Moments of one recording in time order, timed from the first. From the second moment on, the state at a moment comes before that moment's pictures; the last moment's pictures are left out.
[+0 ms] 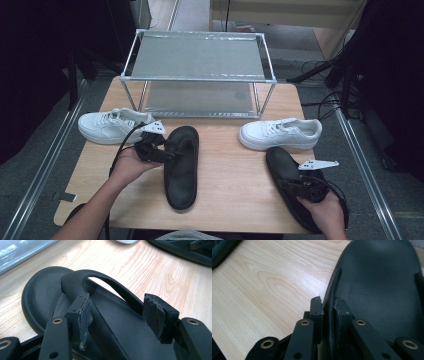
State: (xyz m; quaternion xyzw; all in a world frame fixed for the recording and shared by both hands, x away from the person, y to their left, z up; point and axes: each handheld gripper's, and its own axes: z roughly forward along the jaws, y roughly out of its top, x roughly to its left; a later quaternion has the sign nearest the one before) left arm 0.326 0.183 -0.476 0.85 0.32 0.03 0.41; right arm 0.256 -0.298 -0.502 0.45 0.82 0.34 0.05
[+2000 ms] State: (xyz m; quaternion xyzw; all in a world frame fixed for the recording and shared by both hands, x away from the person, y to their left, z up) left arm 0.302 0.215 -0.494 0.83 0.36 0.02 0.42; right arm 0.301 -0.129 -0.497 0.30 0.90 0.33 0.00
